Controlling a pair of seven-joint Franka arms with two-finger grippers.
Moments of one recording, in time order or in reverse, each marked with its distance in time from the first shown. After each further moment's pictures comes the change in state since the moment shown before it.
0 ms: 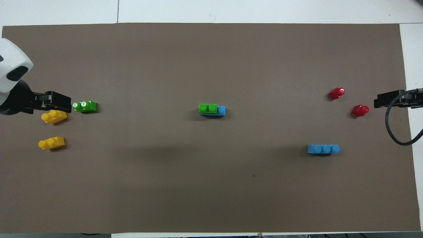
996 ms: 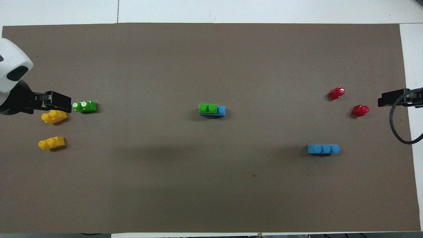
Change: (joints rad) left arm 0.000 0.000 0.000 -0.002 0.000 0.000 -0.008; right arm -0.021 0.000 -0.001 0.000 -0.001 0.007 0.000
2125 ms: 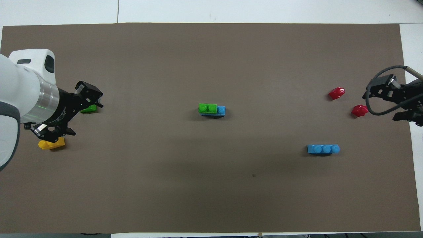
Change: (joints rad) left arm -0.132 -0.041 -0.008 -0.073 -0.038 0.038 -0.987; right arm 0.001 0.000 0.068 -0.027 0.050 -0.005 0.711
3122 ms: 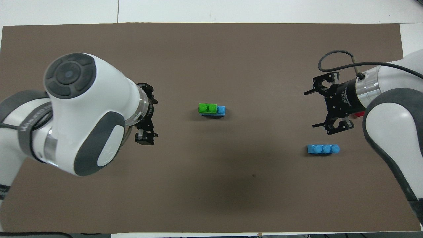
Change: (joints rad) left arm -0.219 0.159 -0.037 -0.047 -0.051 0.244 -1.000; right arm 0.115 0.112 0.017 -0.073 0.324 0.120 0.701
